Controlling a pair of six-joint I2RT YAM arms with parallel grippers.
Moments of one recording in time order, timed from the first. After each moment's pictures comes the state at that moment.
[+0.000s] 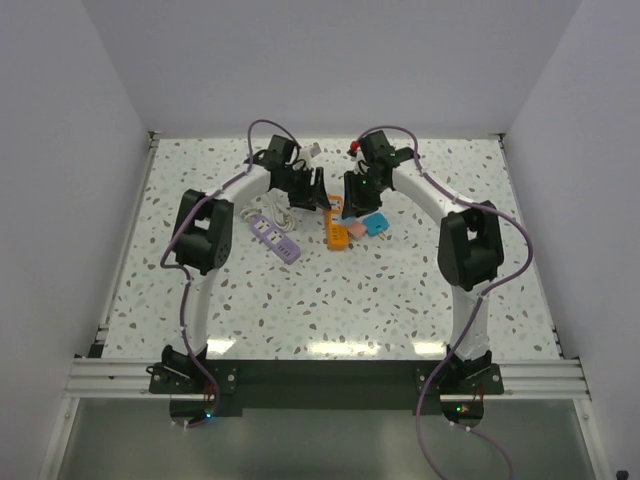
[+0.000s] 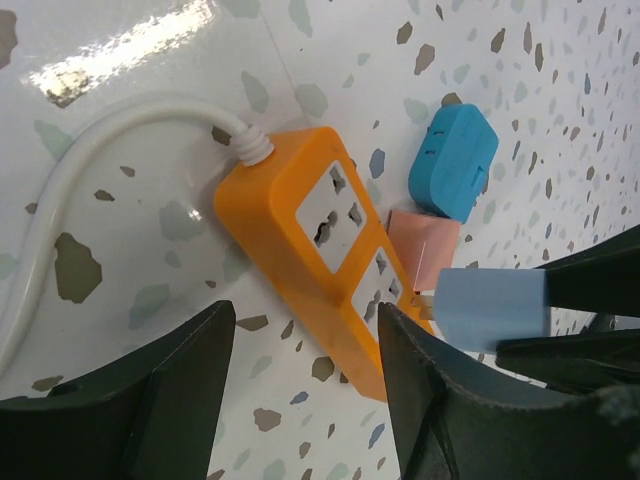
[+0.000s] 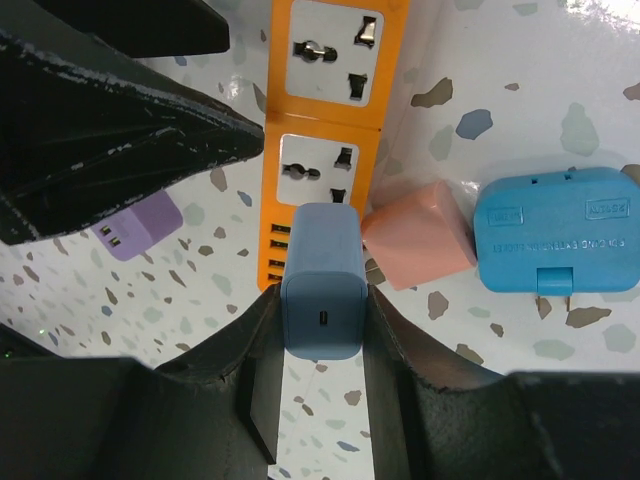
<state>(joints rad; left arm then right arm) -0.36 2.29 1.82 -0.49 0.61 -0.28 0.41 2.07 1.77 -0.84 -0.27 0.30</state>
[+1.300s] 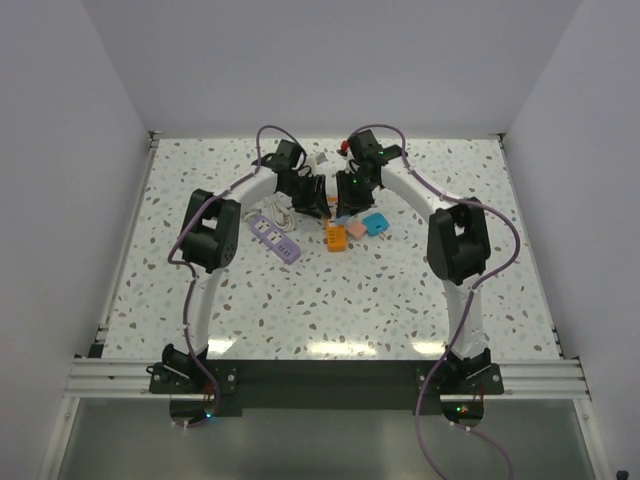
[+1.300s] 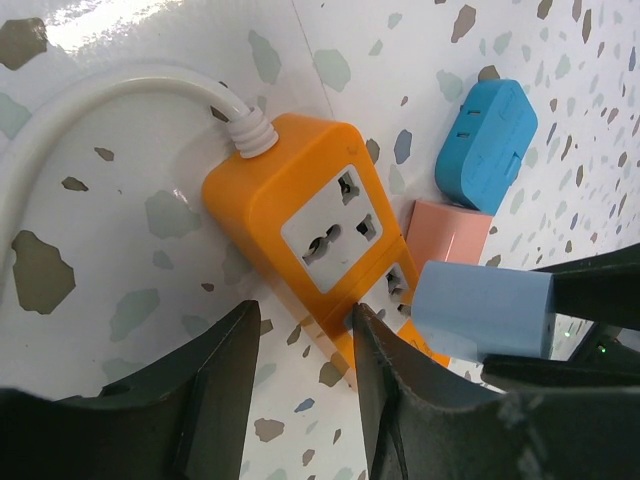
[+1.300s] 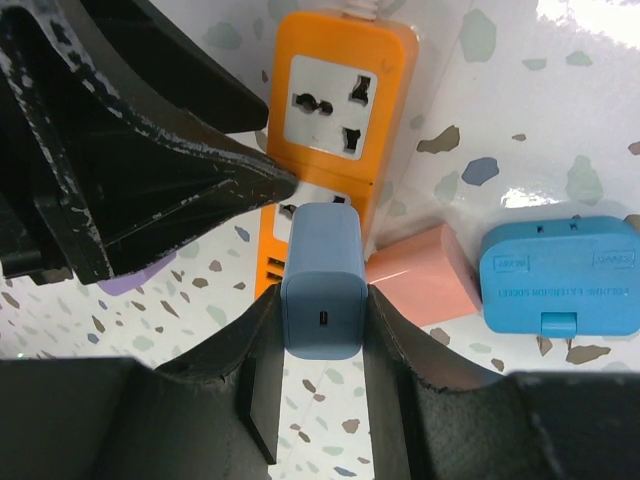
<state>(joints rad) -0.39 2.35 1.87 -0.56 0.59 -0.27 0.44 2.17 1.89 -0.87 -0.22 0.29</state>
